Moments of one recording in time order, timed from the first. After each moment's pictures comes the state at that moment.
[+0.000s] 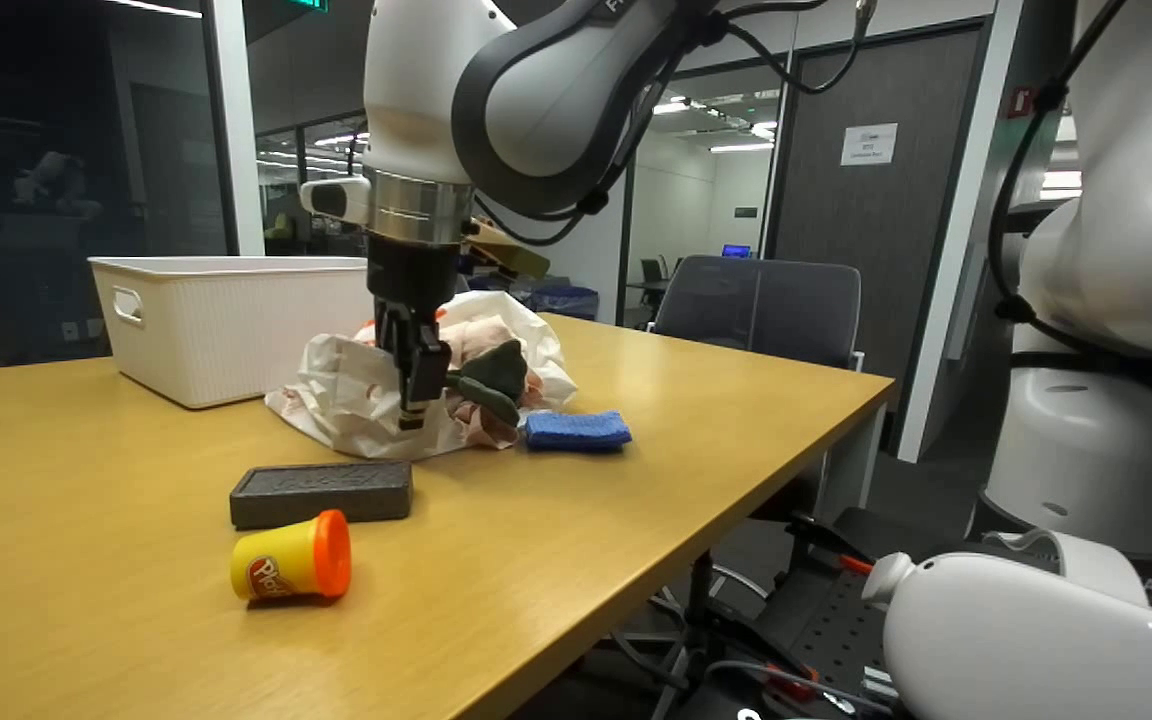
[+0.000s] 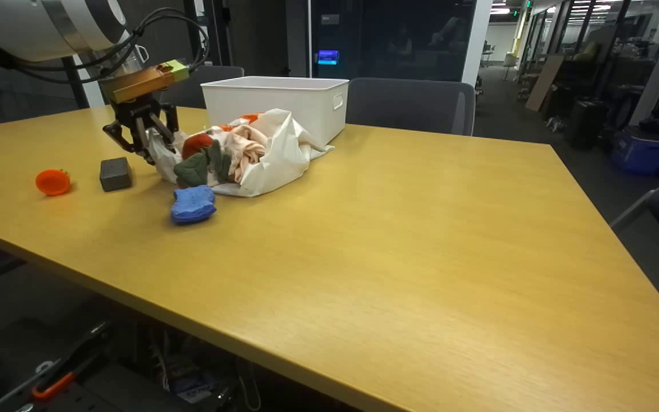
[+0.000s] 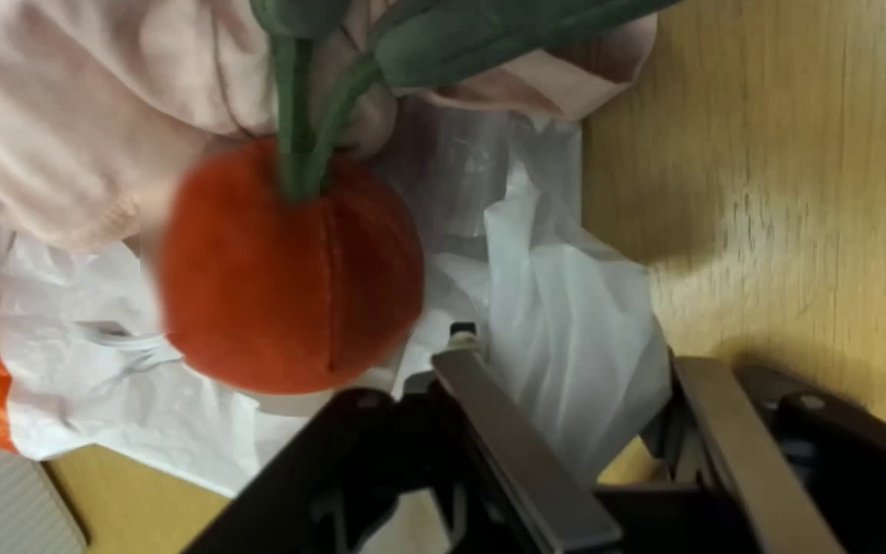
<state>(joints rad) 0.30 0.10 0.28 -2.29 -0.34 2.56 -0.54</state>
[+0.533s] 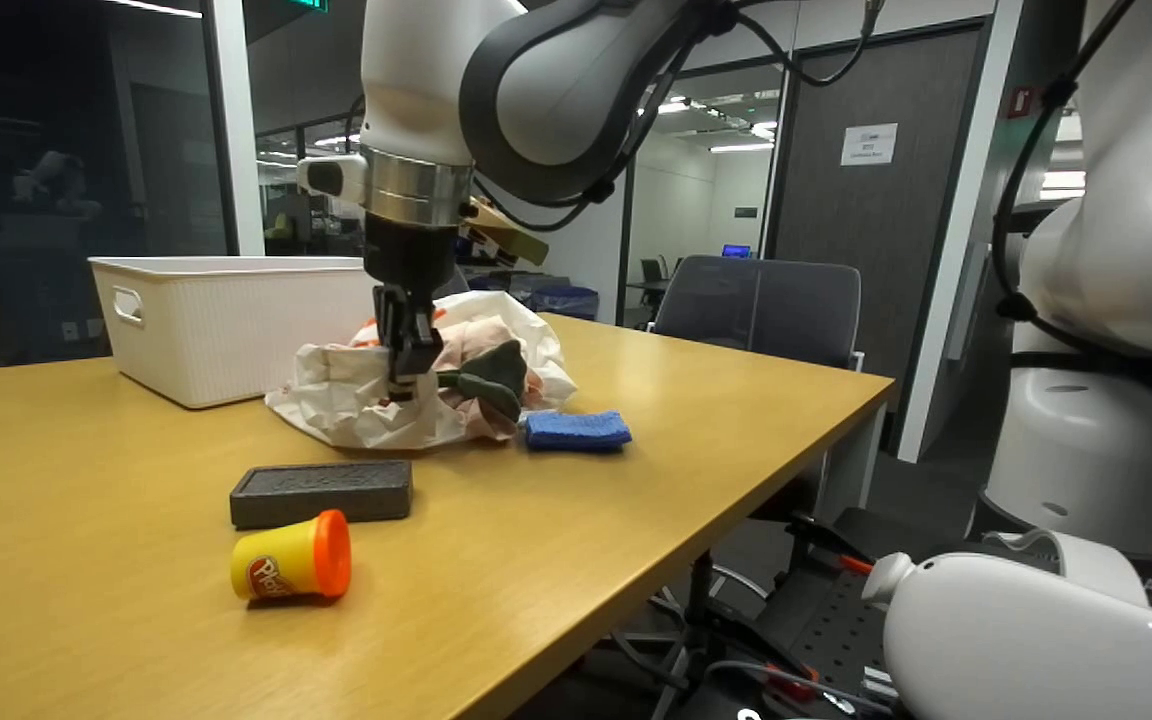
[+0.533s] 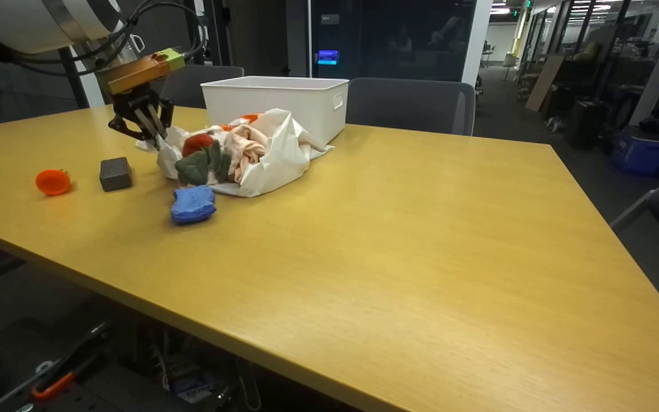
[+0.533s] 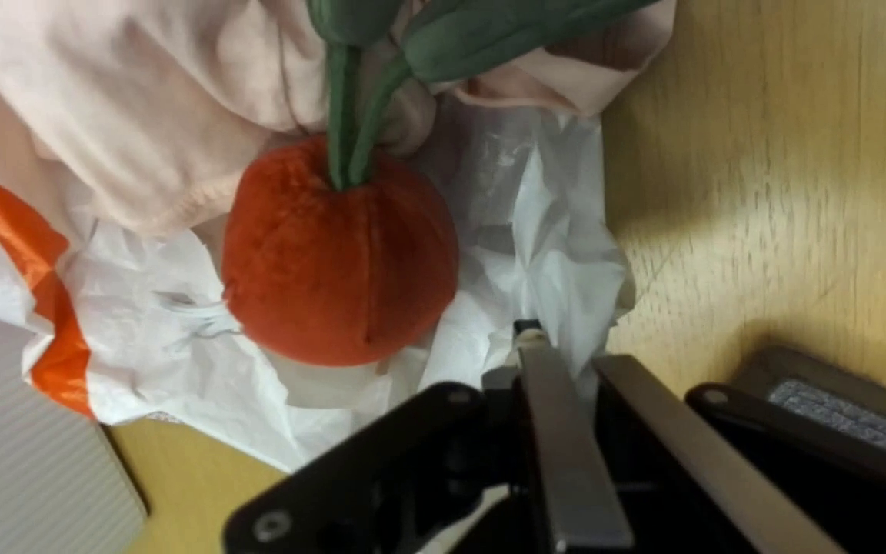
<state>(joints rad) 0.30 0.07 0.29 -2.28 -0.40 2.55 -0.48</state>
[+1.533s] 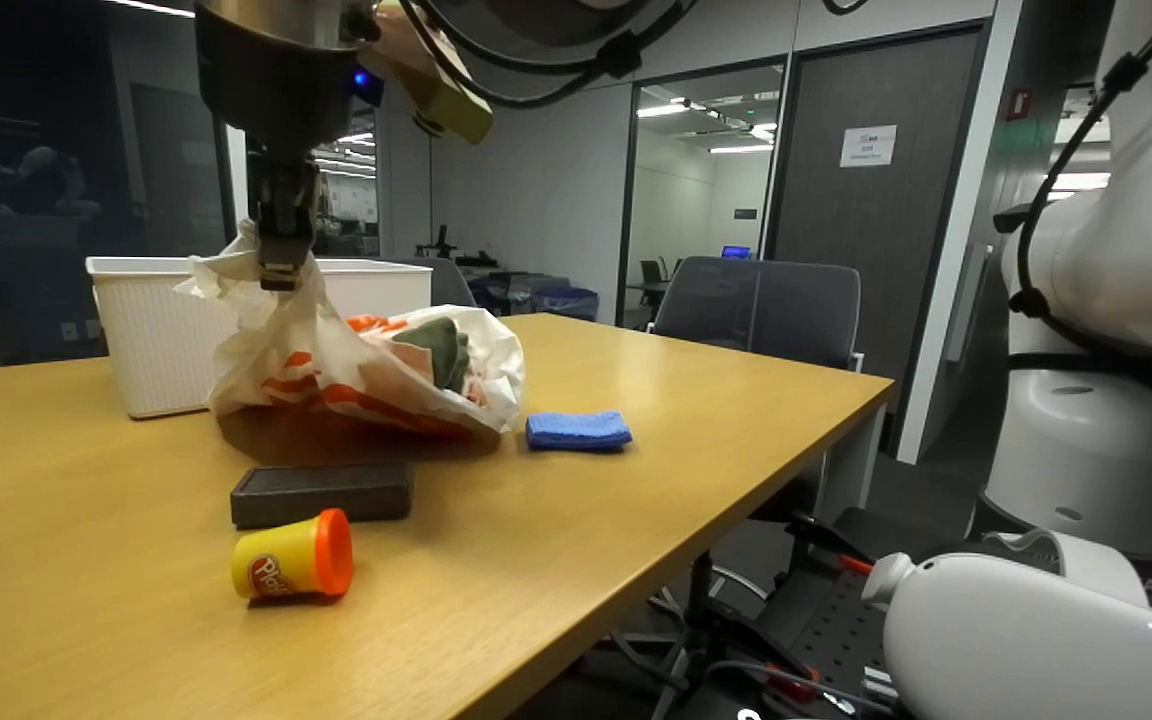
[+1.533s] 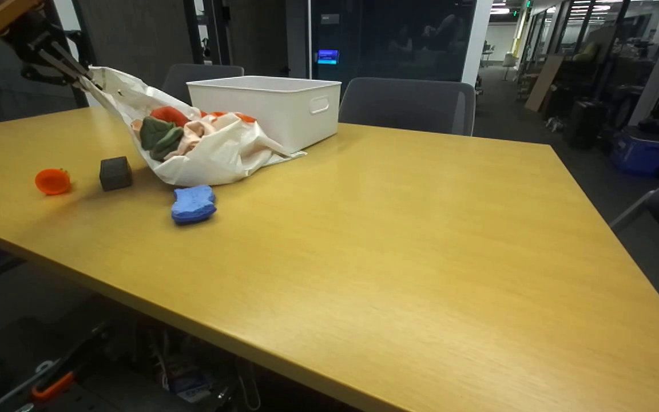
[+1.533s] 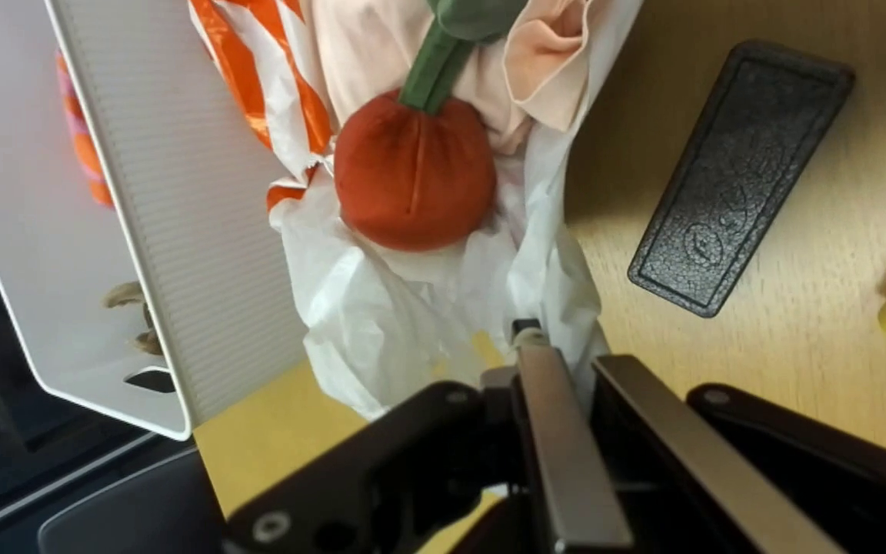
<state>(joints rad) 0.44 -0.01 0.45 -2.14 -0.79 2.30 0.08</state>
